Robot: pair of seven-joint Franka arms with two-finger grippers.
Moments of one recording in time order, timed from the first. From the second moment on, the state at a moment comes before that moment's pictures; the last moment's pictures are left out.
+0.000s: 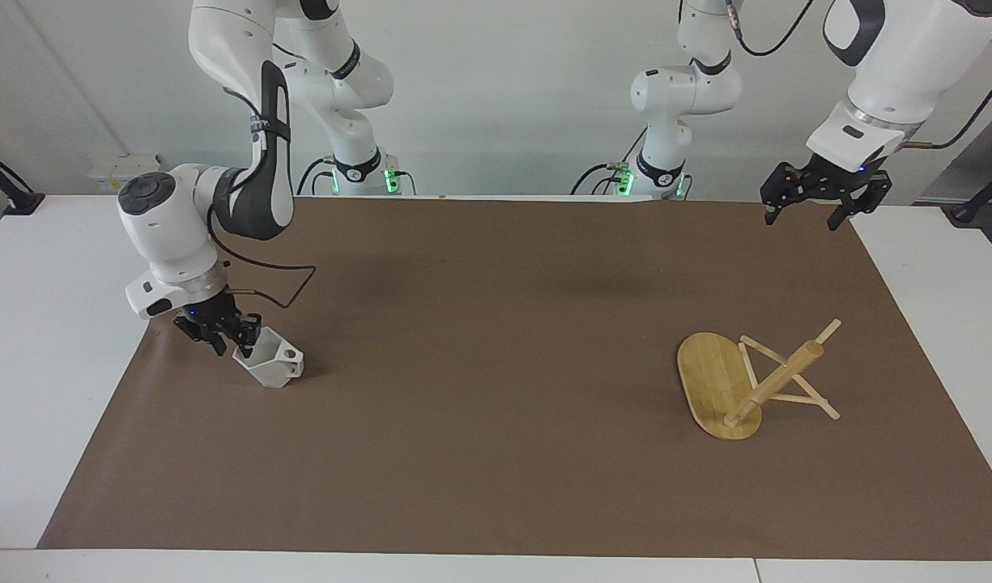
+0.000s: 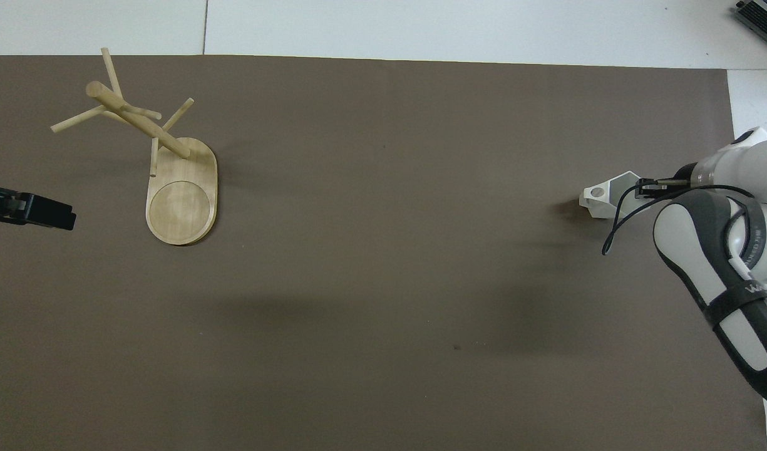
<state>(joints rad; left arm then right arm) 0.00 -0.06 -0.06 -1.64 0.02 1.57 0.15 0.03 0.22 -0.21 -1.97 0.03 2.33 -0.11</state>
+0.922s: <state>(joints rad) 0.01 -0.06 -0.06 -1.64 0.02 1.57 0.15 0.05 0.21 -0.13 -1.95 0.06 2.23 -0.10</state>
